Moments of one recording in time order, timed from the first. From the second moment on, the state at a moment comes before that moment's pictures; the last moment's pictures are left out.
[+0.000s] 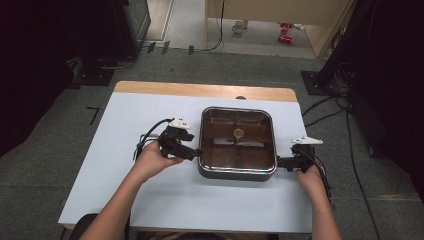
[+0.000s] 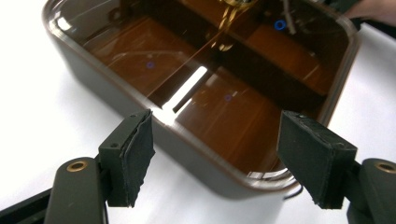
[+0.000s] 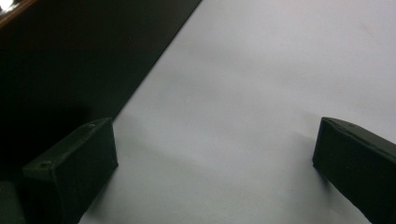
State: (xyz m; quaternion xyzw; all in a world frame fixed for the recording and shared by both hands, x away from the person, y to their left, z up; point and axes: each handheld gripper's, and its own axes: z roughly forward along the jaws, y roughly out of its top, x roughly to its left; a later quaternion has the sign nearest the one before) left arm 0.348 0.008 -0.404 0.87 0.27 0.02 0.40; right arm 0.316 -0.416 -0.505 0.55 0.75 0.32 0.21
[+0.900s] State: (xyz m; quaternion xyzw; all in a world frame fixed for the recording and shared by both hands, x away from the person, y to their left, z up) left arm 0.378 -0.063 -0.395 0.89 0.22 0.01 0.41; right arm 0.316 -0.416 -0.505 0.55 0.75 0.32 0.21
